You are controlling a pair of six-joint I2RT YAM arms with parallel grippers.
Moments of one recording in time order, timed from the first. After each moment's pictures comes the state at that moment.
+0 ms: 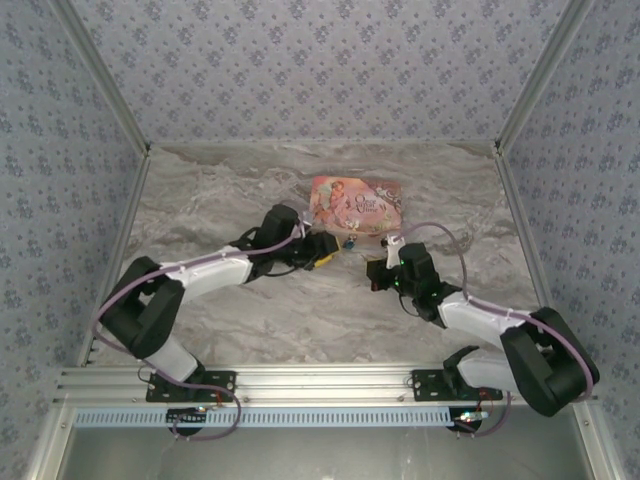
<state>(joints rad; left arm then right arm) -0.69 1.57 0.88 0.08 0.44 -1.12 0.52 1.20 0.36 0.27 -0.14 0.36</state>
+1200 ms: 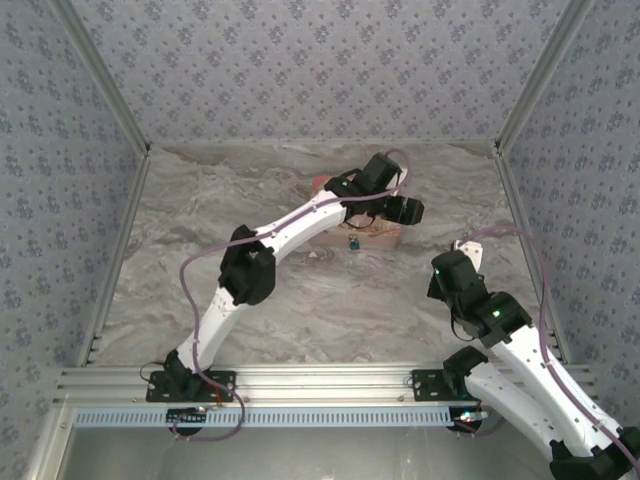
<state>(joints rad) -0.88 2.42 2.33 -0.66 0.23 -0.45 0.53 0.64 0.69 -0.93 0.50 0.57</state>
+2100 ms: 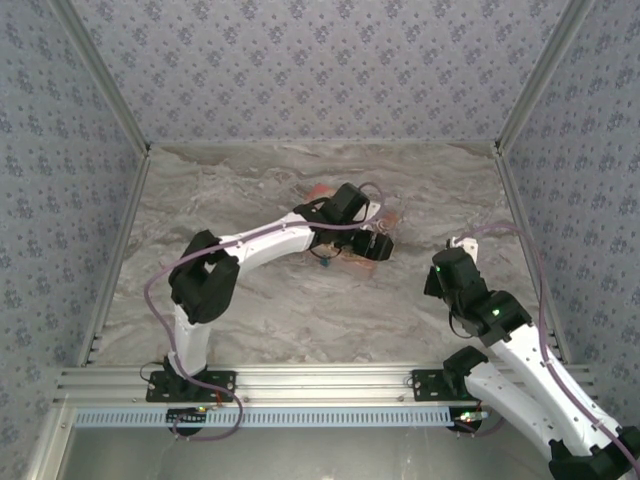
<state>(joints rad) -0.88 1.97 1.54 -0.43 0.33 -0.41 0.52 0.66 0.69 -0.85 0.41 0.51</state>
